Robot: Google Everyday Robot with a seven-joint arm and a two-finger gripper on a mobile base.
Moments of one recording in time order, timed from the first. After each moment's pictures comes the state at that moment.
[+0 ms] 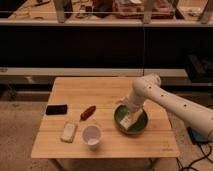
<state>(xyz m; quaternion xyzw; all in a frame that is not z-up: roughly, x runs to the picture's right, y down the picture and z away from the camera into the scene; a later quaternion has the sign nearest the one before) 0.120 0.127 0.813 -0.25 -0.21 -0.24 0.91</state>
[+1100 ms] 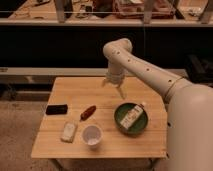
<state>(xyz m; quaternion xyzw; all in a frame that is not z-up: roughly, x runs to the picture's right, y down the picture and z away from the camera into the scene) 0.054 0.008 0.790 -0.32 -0.17 -0.38 0.85</state>
